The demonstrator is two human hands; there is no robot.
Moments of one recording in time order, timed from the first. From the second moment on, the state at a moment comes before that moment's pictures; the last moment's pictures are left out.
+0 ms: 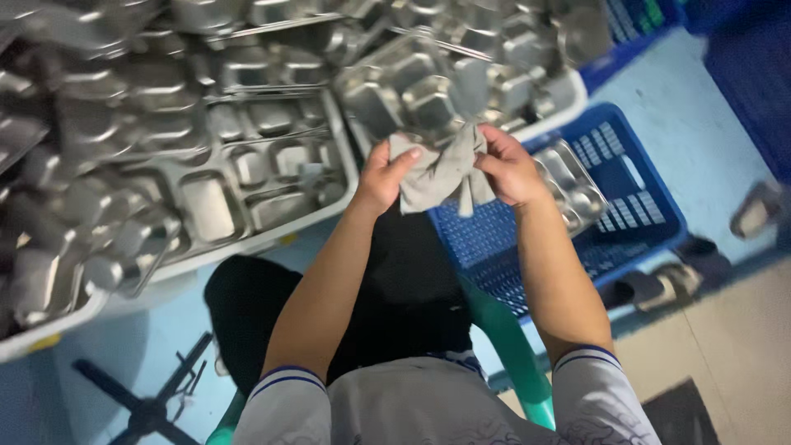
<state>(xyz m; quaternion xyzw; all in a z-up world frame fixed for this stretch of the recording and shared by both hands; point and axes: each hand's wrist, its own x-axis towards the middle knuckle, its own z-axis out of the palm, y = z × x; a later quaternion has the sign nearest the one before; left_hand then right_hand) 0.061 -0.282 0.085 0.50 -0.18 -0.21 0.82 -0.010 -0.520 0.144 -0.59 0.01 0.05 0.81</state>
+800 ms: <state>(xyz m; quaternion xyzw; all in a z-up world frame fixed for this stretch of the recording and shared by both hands) 0.044 -0.103 0.085 0.40 0.24 0.02 0.88 0.056 -0.287 0.041 -0.68 0.00 -0.03 0.74</state>
